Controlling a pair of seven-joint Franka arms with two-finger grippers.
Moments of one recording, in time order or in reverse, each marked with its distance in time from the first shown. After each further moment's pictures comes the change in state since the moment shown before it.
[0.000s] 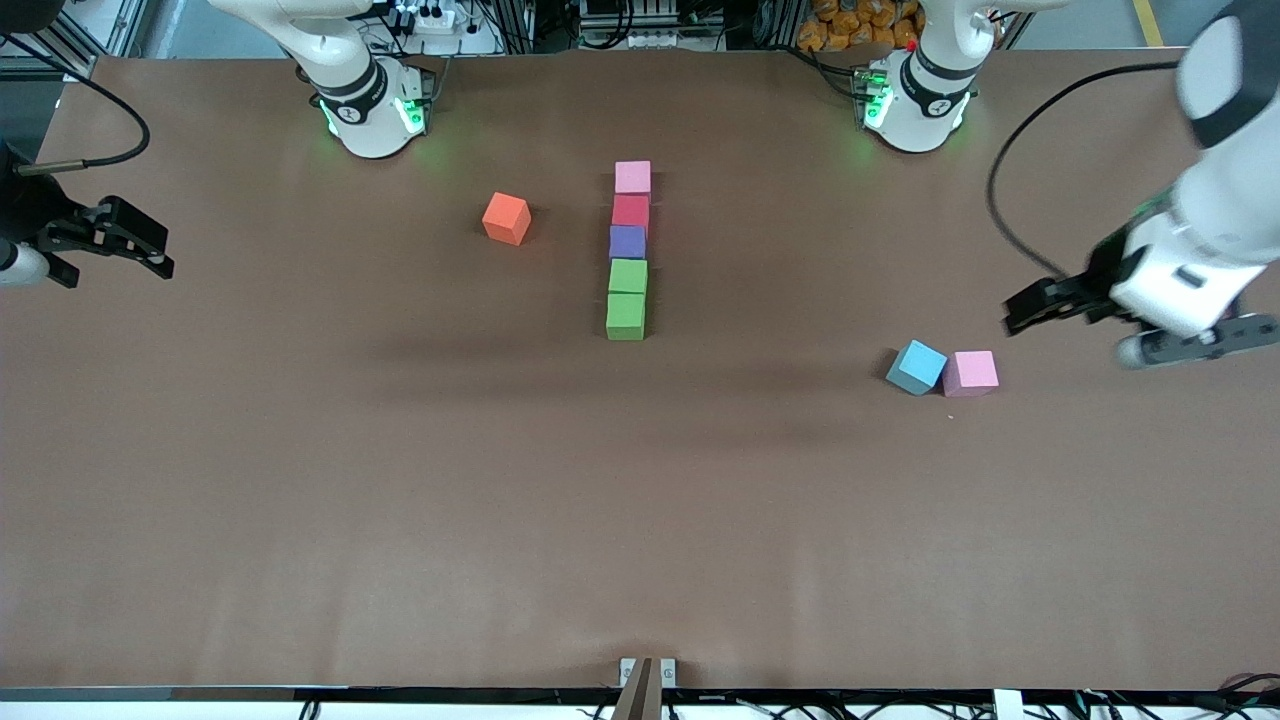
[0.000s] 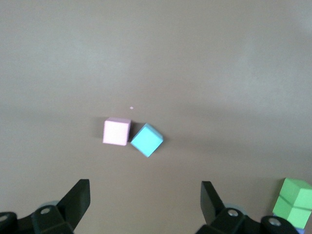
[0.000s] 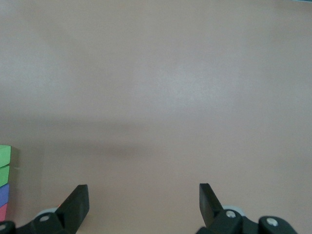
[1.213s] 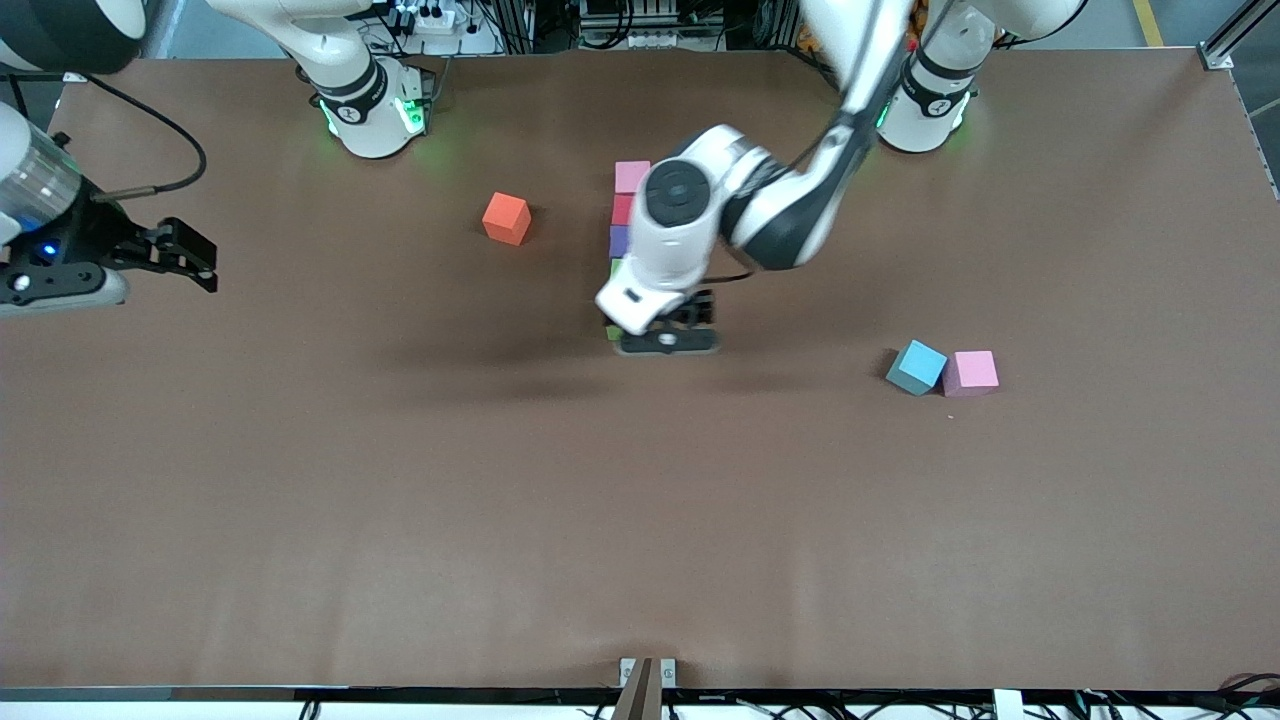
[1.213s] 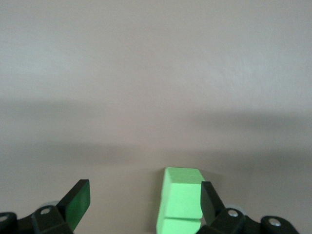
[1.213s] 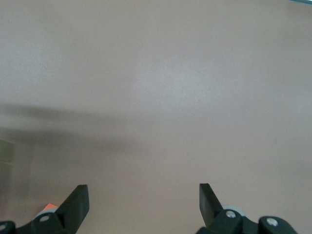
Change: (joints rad) left arm -0.783 0.400 0.195 0.040 -0.117 0.415 -0.490; right arm 0.049 -0.004 0.006 -0.071 -0.043 0.050 -0.021
